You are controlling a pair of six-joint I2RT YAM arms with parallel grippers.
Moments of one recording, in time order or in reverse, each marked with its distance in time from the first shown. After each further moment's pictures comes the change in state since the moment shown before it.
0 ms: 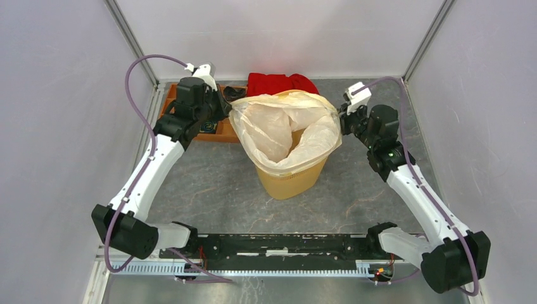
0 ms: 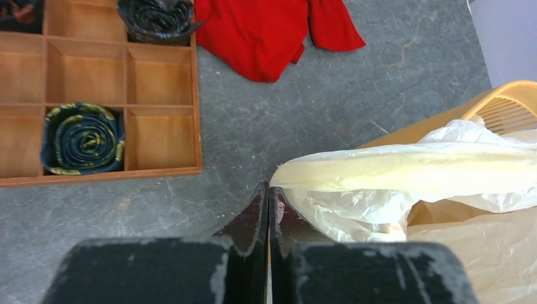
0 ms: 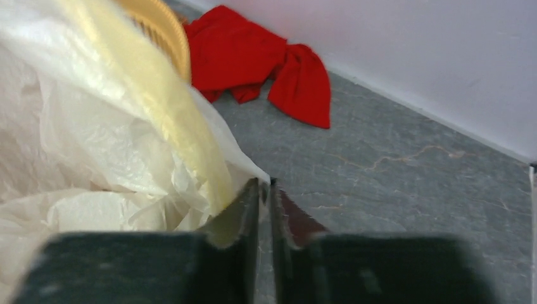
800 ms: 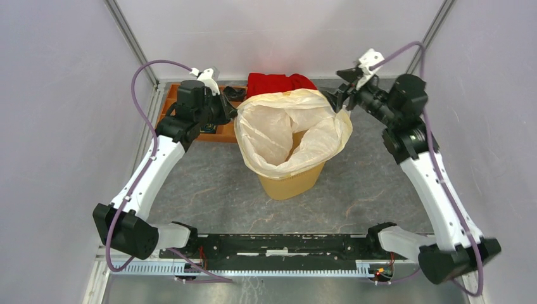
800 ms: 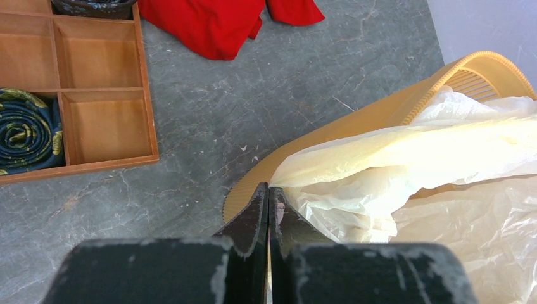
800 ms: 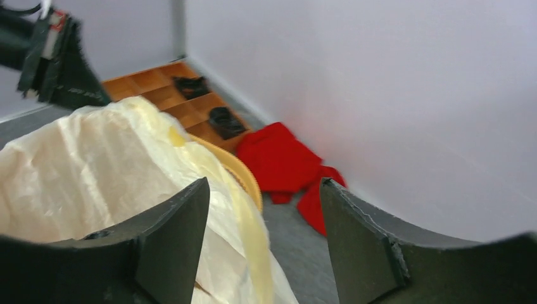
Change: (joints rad) left arm 0.022 0.006 -0.054 0.034 0.187 -0.053; right arm -0.011 0.028 0.439 -0.197 -0.235 -0.038
